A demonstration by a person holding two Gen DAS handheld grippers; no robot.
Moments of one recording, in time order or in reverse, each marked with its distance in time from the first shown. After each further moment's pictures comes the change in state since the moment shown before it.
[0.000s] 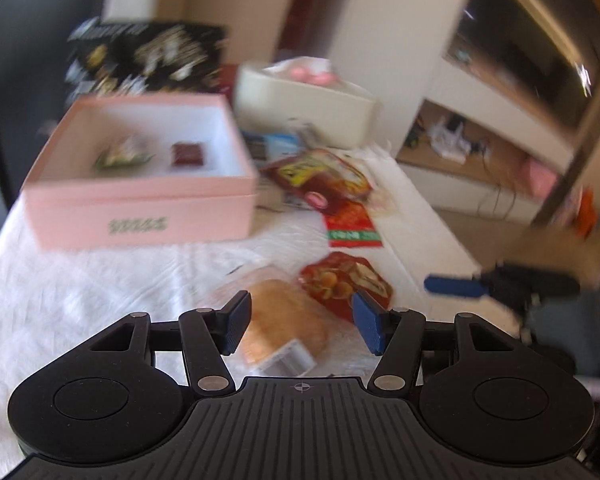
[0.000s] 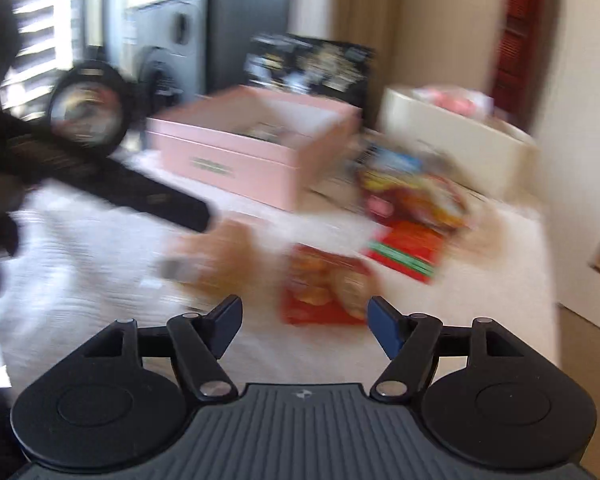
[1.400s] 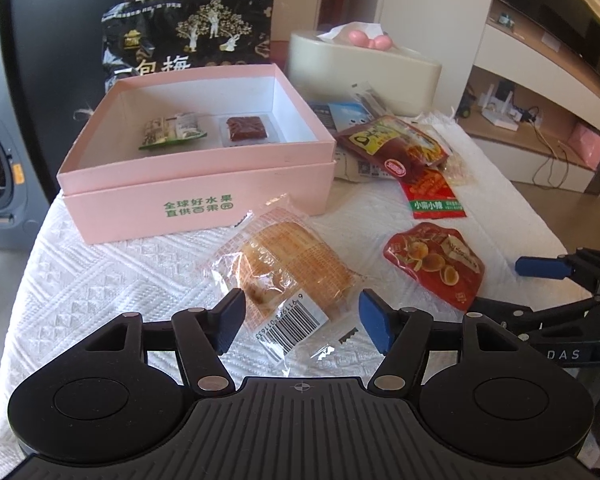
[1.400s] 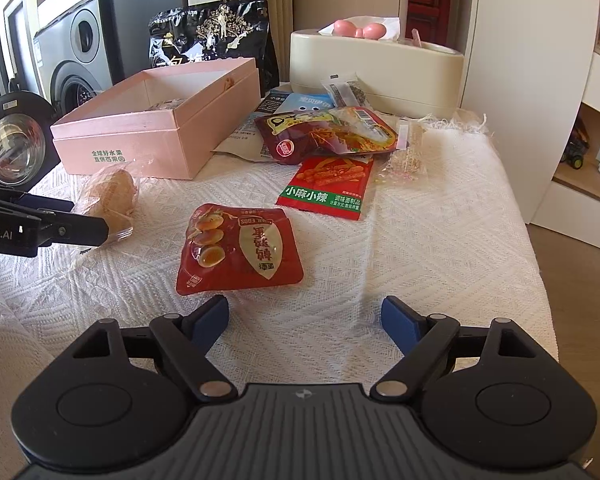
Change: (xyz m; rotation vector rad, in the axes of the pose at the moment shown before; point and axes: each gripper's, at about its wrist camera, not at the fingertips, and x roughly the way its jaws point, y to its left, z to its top) left arm 0.019 0.040 -0.008 -0.008 0.083 0.152; right arm 0.032 -0.035 -0.019 0.213 0.073 -0.085
